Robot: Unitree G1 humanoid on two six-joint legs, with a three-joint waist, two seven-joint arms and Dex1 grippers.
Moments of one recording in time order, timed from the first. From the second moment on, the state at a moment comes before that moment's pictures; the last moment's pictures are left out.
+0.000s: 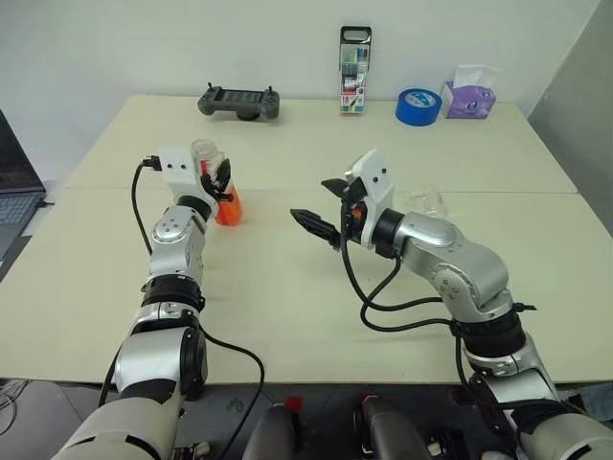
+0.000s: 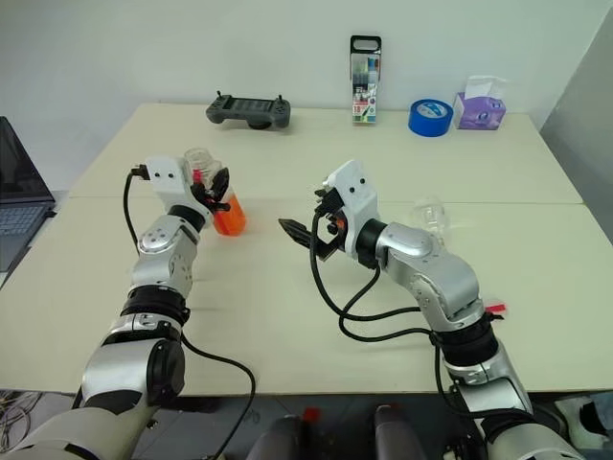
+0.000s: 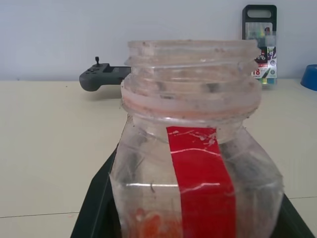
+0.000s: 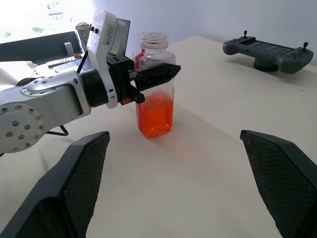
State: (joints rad) left arm -0.86 0.38 0.25 0.87 -0.20 -0.15 -0.30; right arm -0.71 -0.25 0.22 -0.24 0.44 0.75 0.41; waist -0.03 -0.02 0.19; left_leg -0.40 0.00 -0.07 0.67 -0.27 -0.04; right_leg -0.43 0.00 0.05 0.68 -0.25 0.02
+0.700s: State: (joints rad) left arm -0.74 0.39 0.24 0.75 -0.18 -0.10 -0.24; right arm -0.62 -0.27 0.21 -0.34 0.45 0.79 0.43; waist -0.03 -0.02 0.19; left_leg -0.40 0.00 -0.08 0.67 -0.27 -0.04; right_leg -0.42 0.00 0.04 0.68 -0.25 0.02
